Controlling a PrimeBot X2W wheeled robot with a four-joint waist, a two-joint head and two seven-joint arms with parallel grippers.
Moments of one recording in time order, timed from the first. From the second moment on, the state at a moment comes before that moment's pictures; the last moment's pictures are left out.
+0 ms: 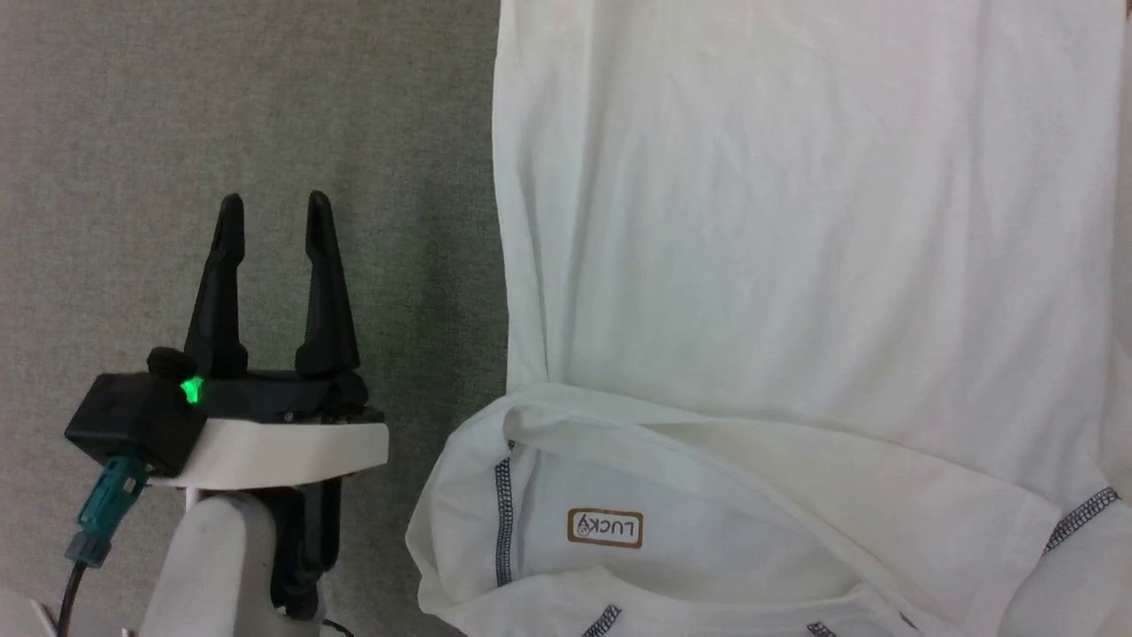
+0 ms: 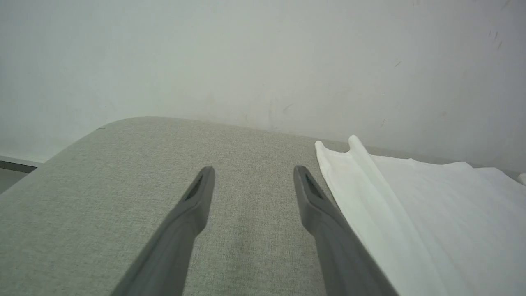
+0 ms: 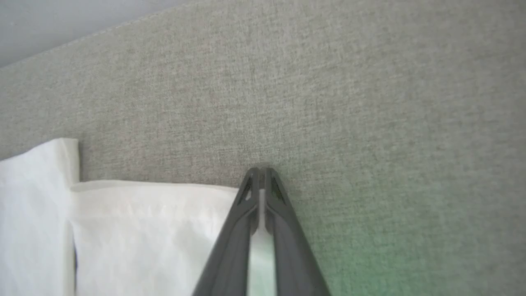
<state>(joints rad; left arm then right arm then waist) -0.21 0.16 -0.11 -0.18 -0.35 0.07 -0.26 -1.19 -0.48 -0.24 0.89 0.30 0.13 0.84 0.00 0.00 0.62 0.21</state>
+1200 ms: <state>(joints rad) -0.04 0.13 -0.08 -0.04 -0.31 0.05 -0.23 -0.67 -0.13 0.42 0.25 0.58 0.13 0.51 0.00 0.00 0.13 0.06</state>
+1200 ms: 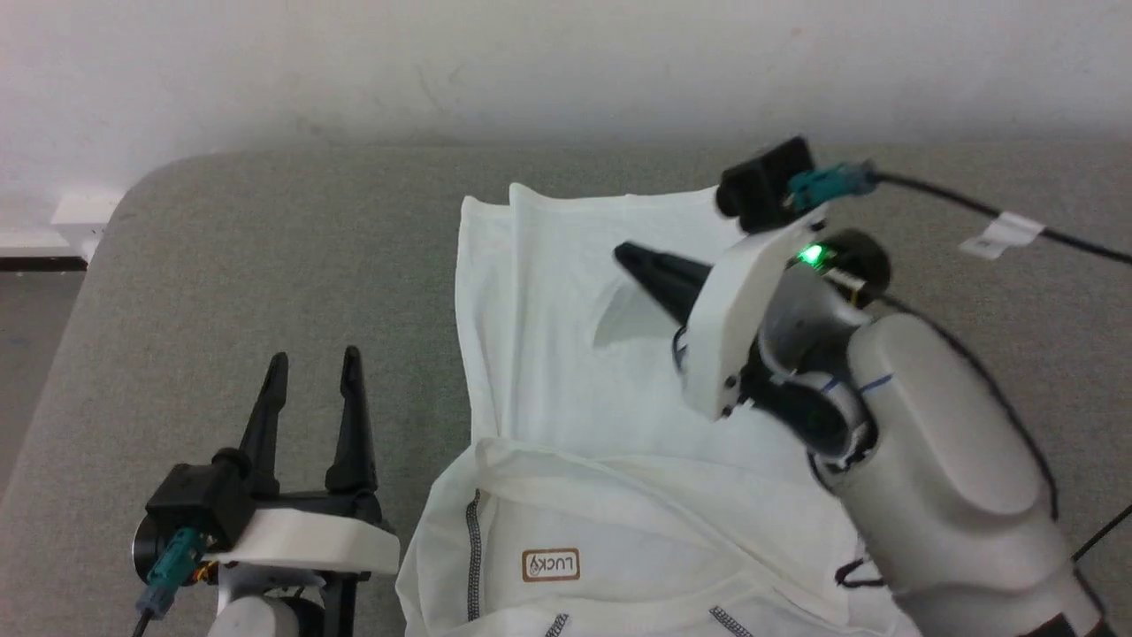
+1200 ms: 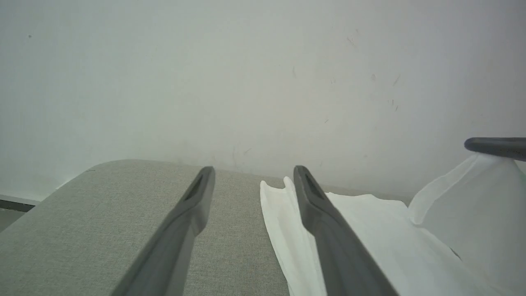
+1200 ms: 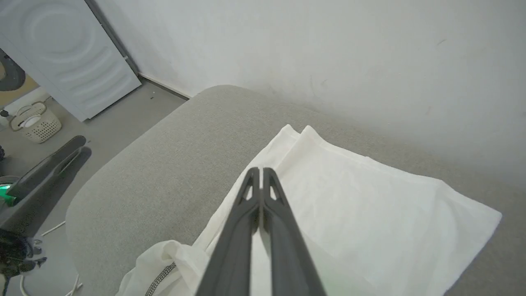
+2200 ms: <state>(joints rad) -0.02 0.11 -0.12 0.03 -0.33 0.05 -0.23 -0.56 -0.05 1.03 0.52 0.90 0.13 -0.07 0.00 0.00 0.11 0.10</state>
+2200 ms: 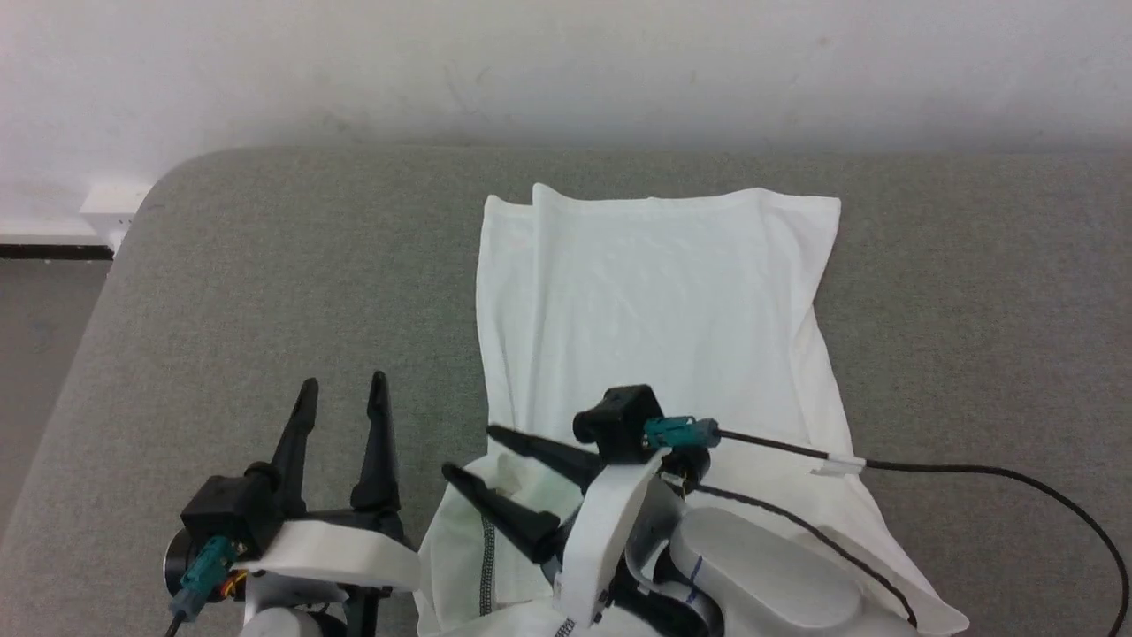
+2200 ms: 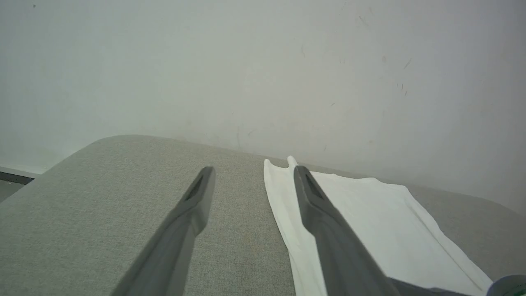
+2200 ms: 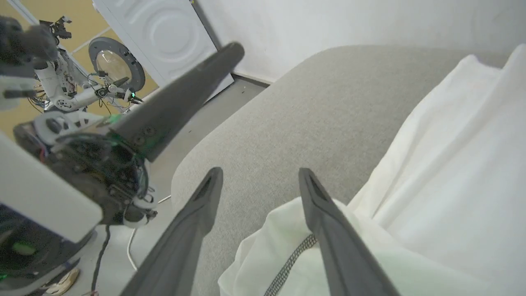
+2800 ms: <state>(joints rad) -0.01 0.16 -0.05 0.01 -0.34 0.13 -0.20 -0.38 -0.19 0.30 0.39 0.42 0.13 -0.19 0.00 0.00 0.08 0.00</state>
